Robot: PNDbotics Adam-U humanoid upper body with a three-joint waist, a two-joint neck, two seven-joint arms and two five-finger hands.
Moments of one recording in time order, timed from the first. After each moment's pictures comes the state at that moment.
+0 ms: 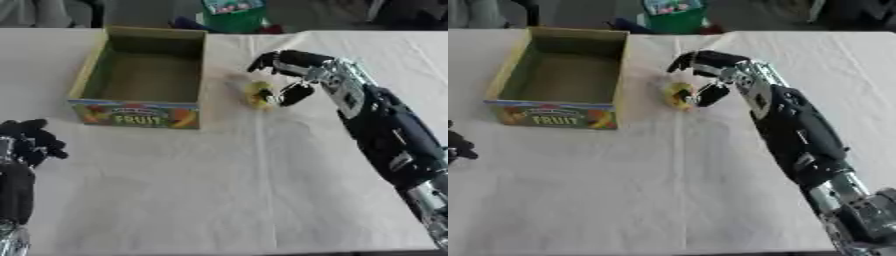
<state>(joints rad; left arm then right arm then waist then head) -0.15 0.18 -0.05 -1.76 0.19 -0.10 0.03 -0.92 -0.37 0.13 -0.90 0.83 -0.54 0.49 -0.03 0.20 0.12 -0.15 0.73</state>
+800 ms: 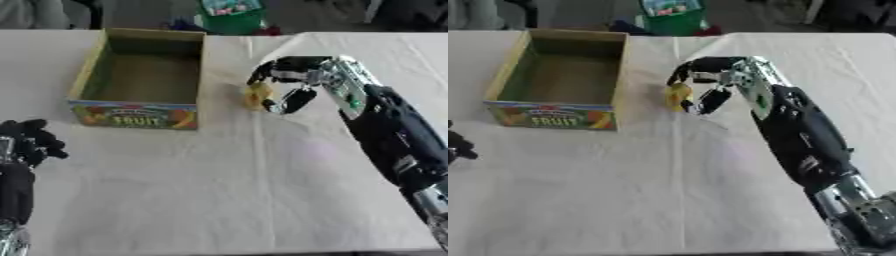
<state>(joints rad) -0.15 0.18 -0.05 -1.76 0.19 -0.10 0.03 -0.90 -0.37 0.16 -0.93 0.92 -0.56 0.56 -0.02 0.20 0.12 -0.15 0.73</state>
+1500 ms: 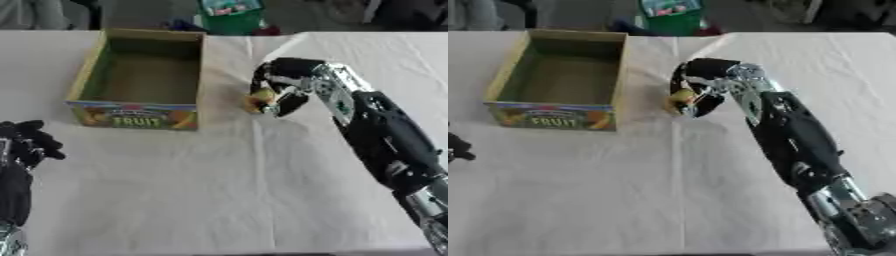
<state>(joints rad) -0.15 0.18 -0.05 -1.76 0.19 -0.10 0.03 -0.89 -0.35 0.16 -0.91 1.05 -0.61 0.33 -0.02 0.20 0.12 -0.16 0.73</state>
